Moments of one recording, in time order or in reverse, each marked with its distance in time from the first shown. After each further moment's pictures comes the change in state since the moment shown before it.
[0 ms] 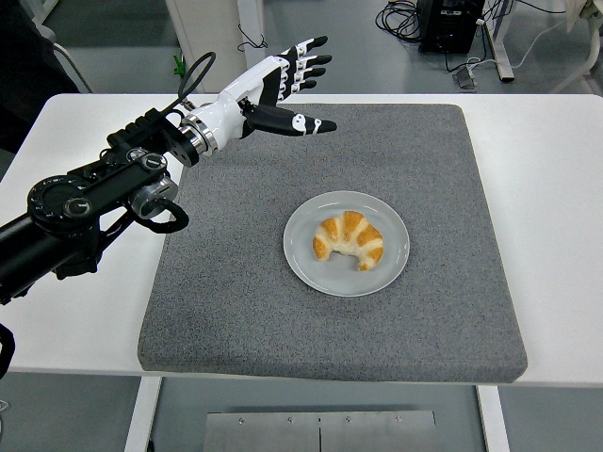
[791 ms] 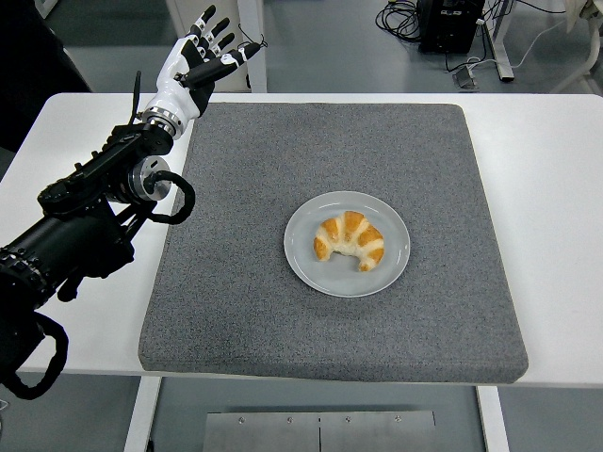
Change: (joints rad) left arm -0.005 -0.178 -0.163 0.423 -0.433 0.027 -0.095; right arm 0.000 0.000 0.000 0.000 0.000 0.000 0.000
